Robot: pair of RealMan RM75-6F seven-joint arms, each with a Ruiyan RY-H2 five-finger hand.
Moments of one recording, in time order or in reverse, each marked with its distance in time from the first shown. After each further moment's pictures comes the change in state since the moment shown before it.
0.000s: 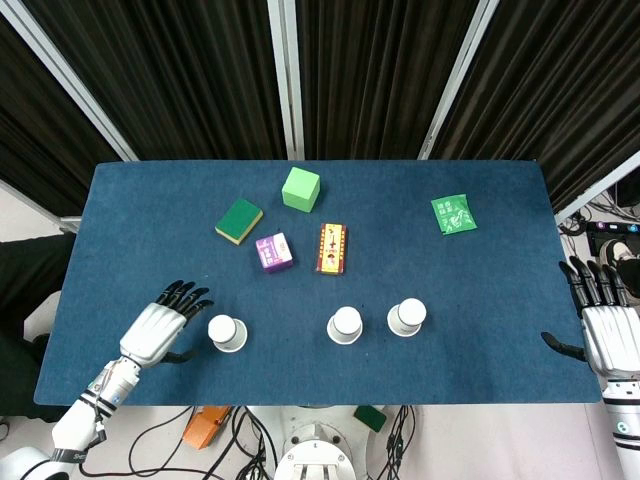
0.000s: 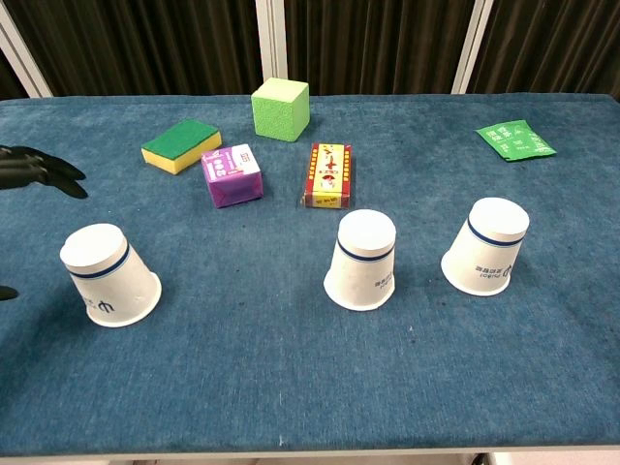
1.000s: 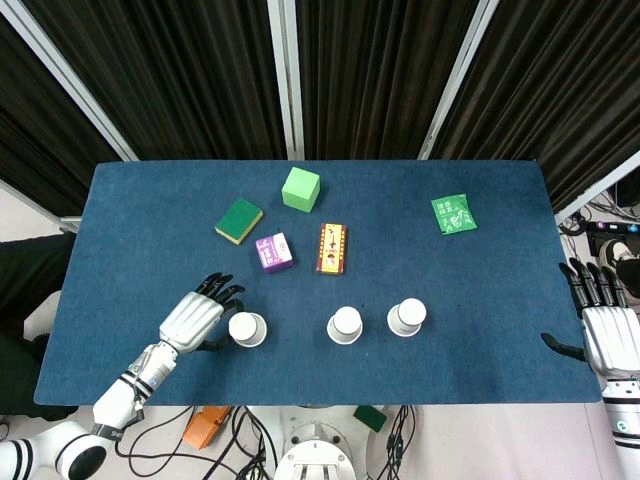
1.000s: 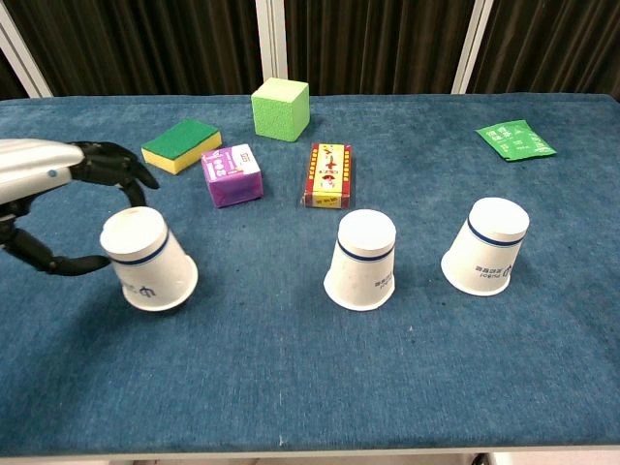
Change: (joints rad) left arm -0.131 -0.087 -0.055 -0.049 -0.114 -0.094 0.036; right arm 0.000 -0.011 -0.003 0.025 0.008 -0.007 0.026
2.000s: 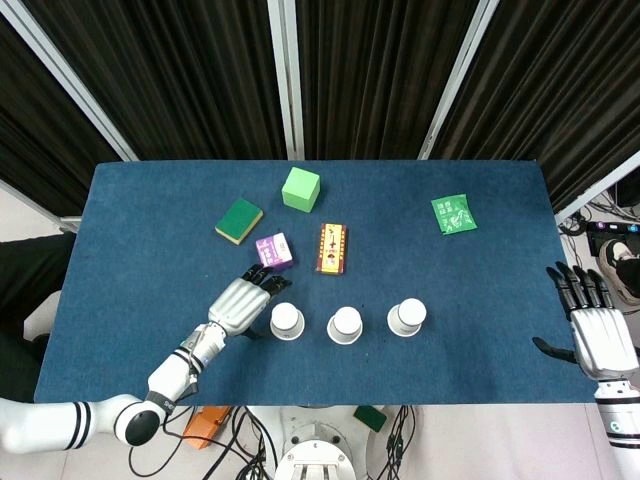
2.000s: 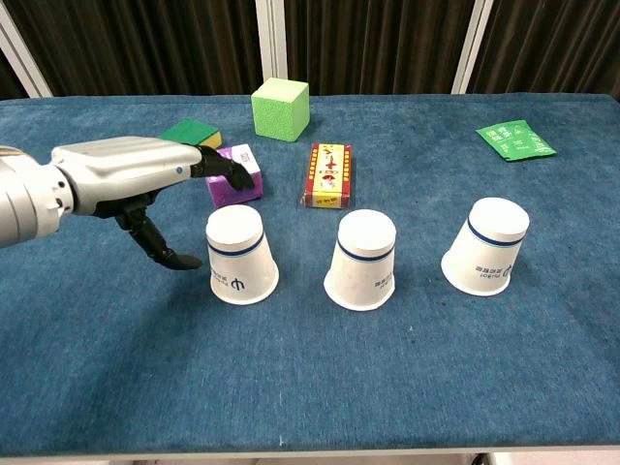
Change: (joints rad) left arm -0.210 -0.143 -0.065 -0.004 -0.345 -0.083 0.280; right arm 0.020 0.002 -0.021 -0.012 -0.037 -0.044 0.006
